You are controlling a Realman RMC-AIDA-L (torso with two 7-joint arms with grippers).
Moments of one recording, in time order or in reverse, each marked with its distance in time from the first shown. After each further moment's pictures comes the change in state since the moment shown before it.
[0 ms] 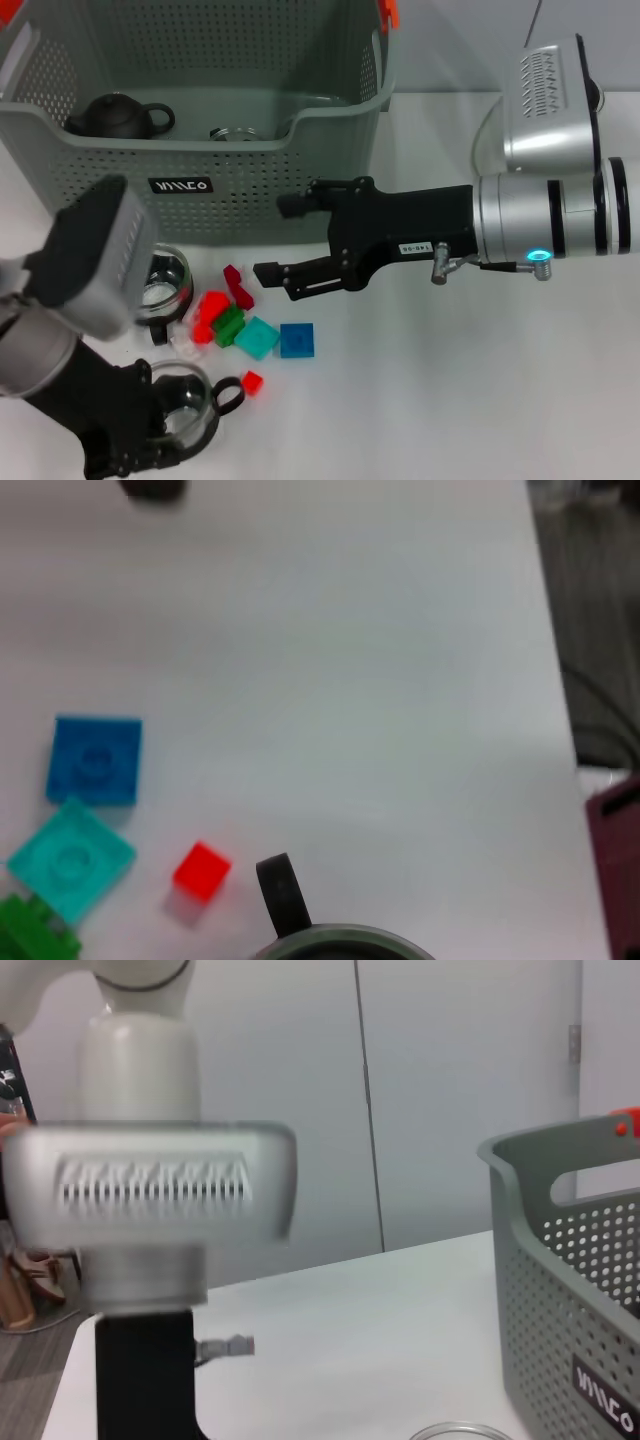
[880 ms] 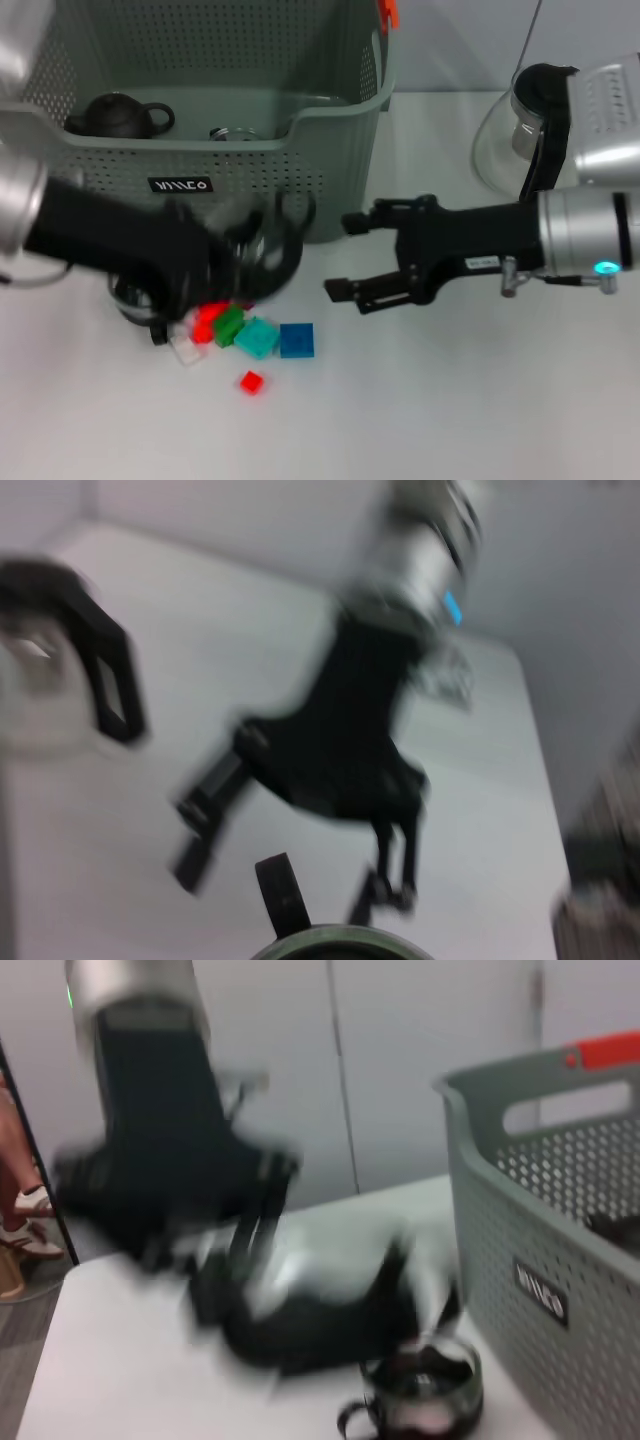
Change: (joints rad) left arm -0.144 0.017 -0.416 0.014 -0.410 0.121 -0.272; right arm -0.013 -0.018 0.192 0.067 -0.148 -0.136 -0.034
